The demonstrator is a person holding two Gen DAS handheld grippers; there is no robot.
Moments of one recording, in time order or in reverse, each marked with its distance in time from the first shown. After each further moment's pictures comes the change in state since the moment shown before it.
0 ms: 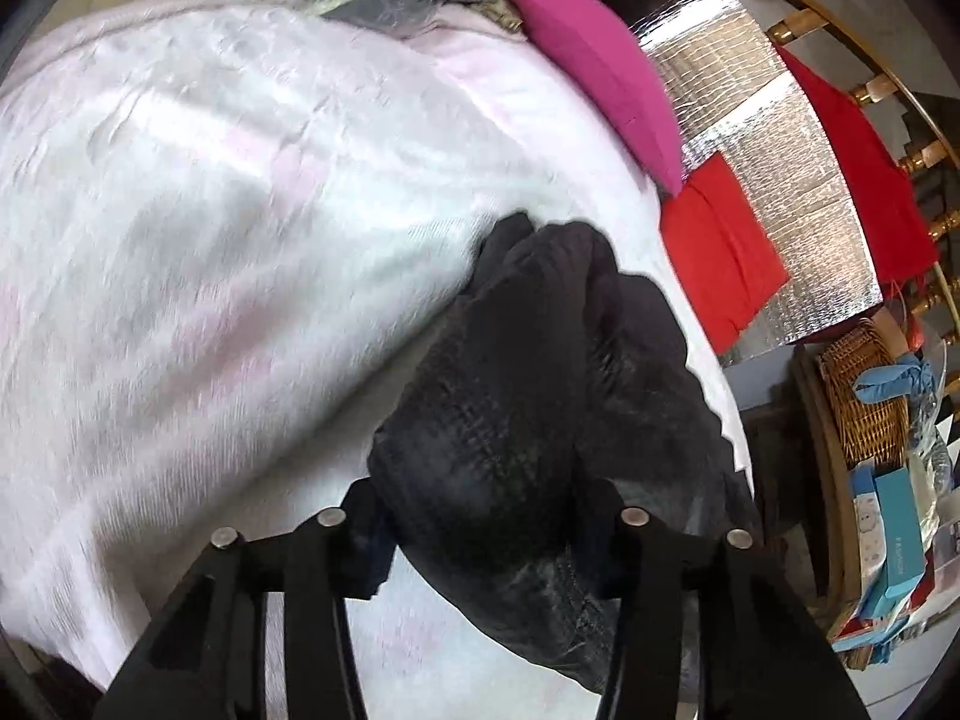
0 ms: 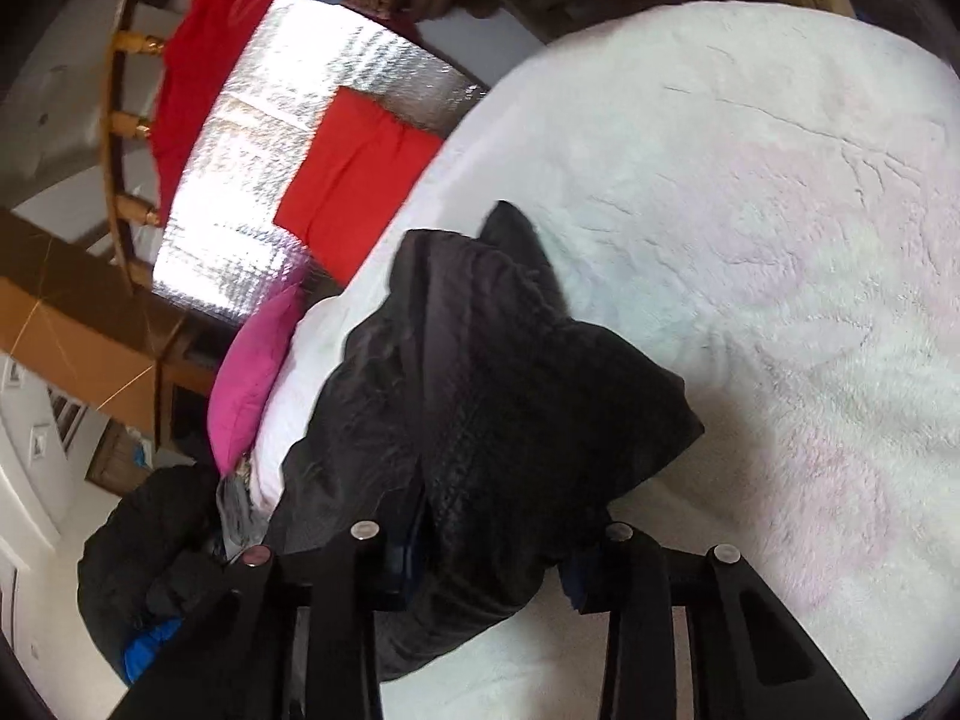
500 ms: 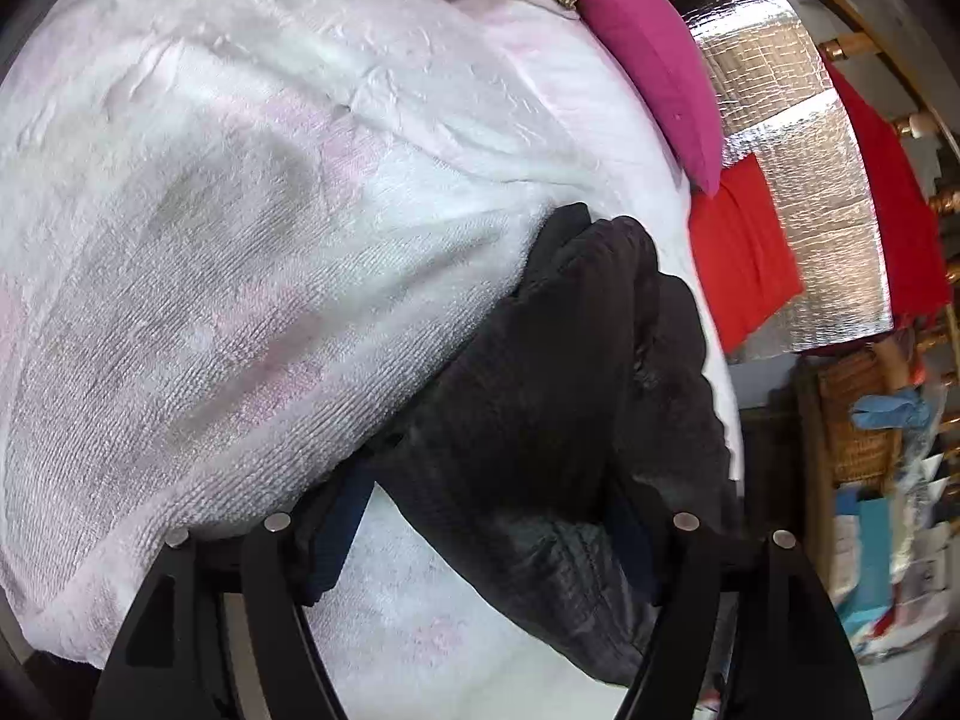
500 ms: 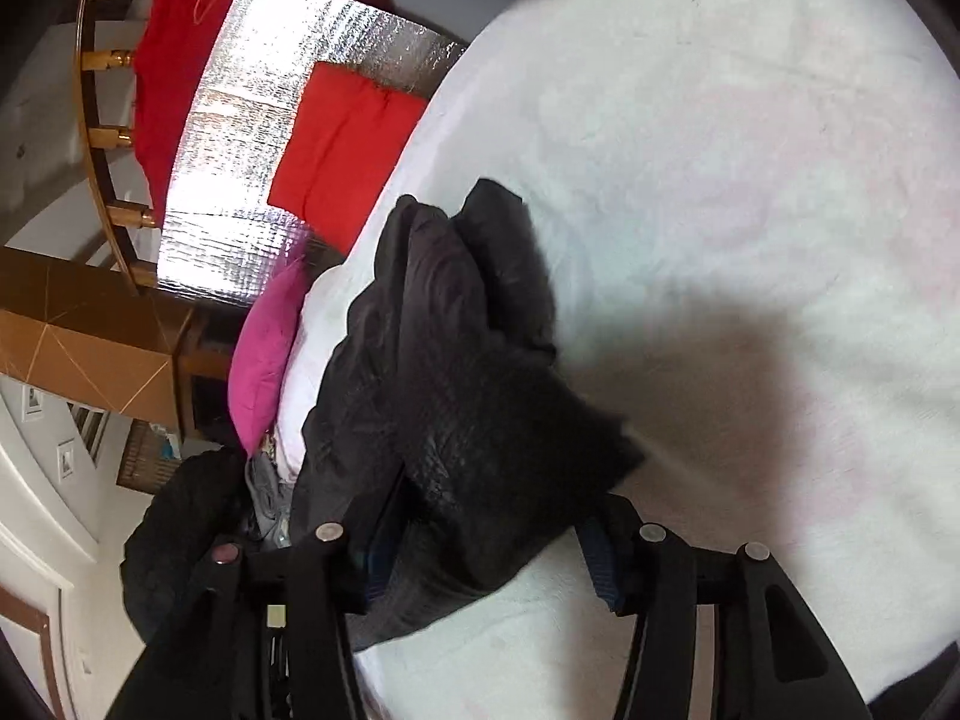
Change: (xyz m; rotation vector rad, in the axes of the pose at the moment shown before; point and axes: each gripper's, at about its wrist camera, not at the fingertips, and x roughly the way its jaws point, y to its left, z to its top) left arm -0.002 0.030 0.016 -0.107 0.139 -0.014; right arm -0.012 -0.024 0.012 0.097 0.151 0.043
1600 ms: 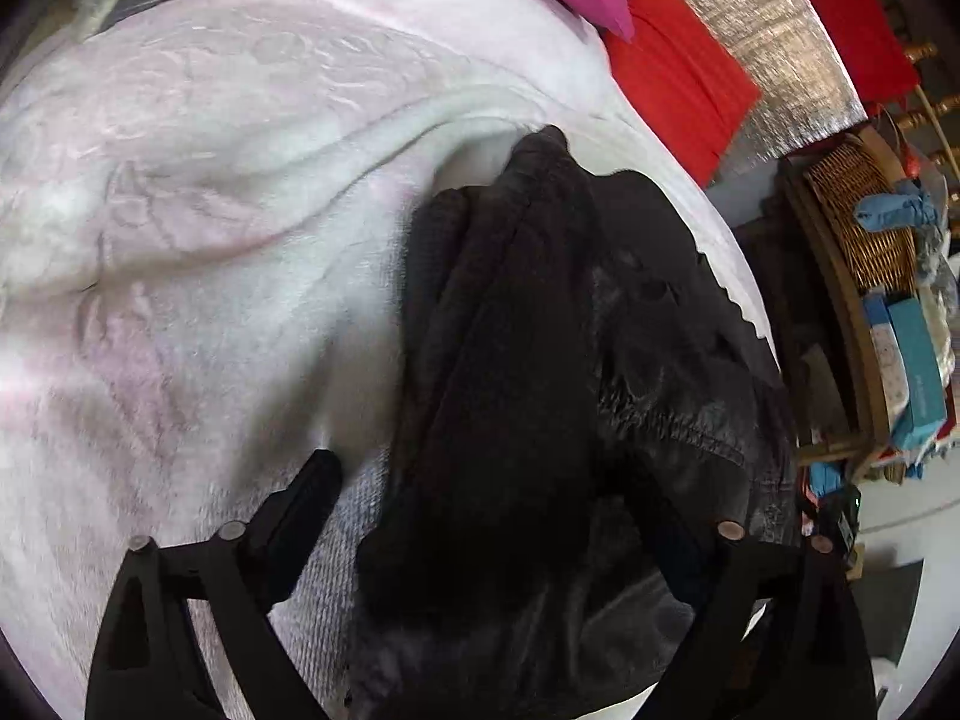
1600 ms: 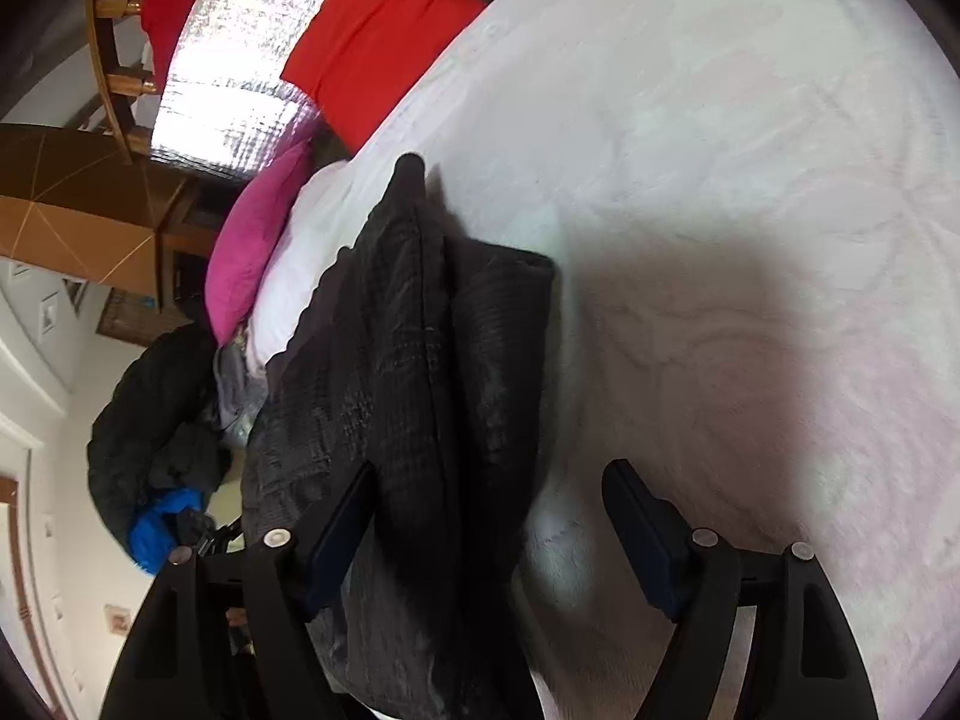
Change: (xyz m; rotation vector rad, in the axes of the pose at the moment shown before) left arm 0.052 -0.053 0.060 0.448 0.284 0.041; right arm 0.076 0.007 0.112 -0.253 0.309 -0.027
